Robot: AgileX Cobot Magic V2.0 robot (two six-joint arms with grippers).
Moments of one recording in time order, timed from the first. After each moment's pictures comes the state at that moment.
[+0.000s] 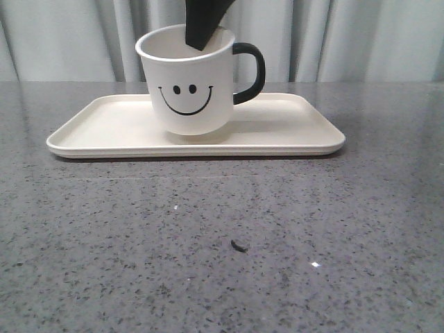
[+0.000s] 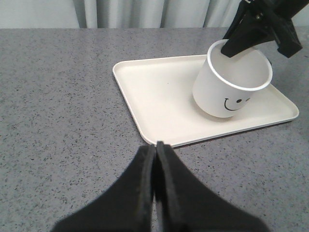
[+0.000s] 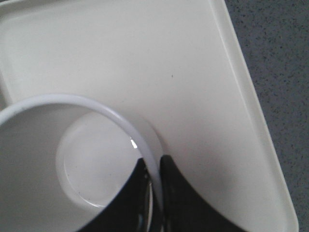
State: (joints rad) left arm -0.85 0.40 -0.57 0.68 0.74 -0.89; right arm 0.60 2.05 -2.16 0.14 1.25 -0.68
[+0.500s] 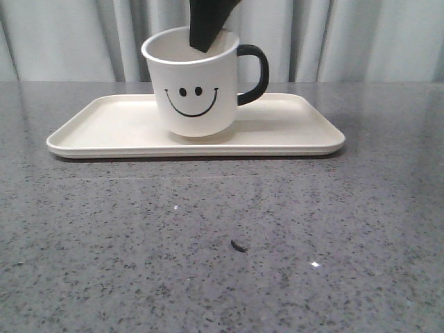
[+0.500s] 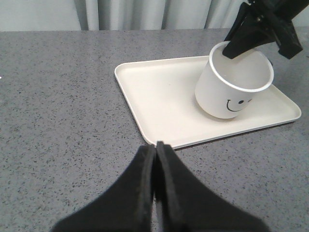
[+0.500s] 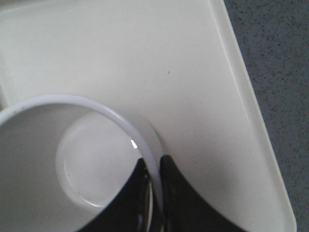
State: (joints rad) left arm -0.85 0.40 -0.57 0.69 0.74 -0.89; right arm 0.59 2.06 -2.16 0.14 1.25 -0.70
